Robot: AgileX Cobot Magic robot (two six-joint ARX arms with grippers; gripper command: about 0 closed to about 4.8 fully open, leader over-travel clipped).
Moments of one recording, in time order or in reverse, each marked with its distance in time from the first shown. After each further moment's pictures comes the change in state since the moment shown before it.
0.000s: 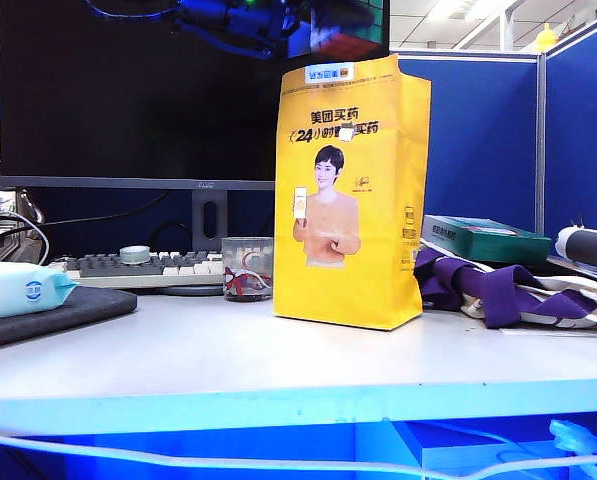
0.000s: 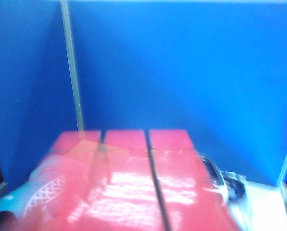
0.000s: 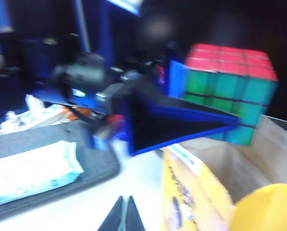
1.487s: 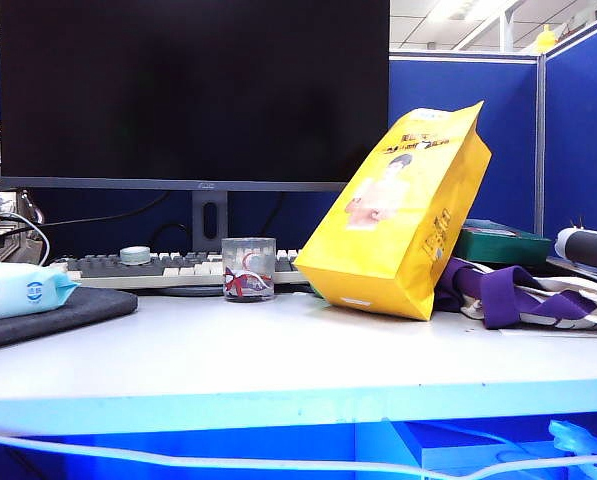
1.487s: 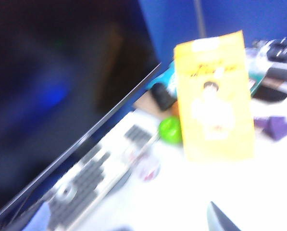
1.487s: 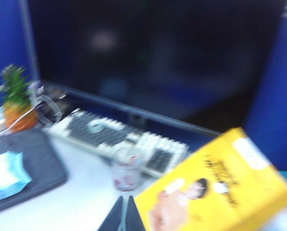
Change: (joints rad) left arm 0.118 -0.826 -0.139 -1.022 -0.484 0.426; right arm -0.001 -0.241 0.001 -0.180 0.223 -0.086
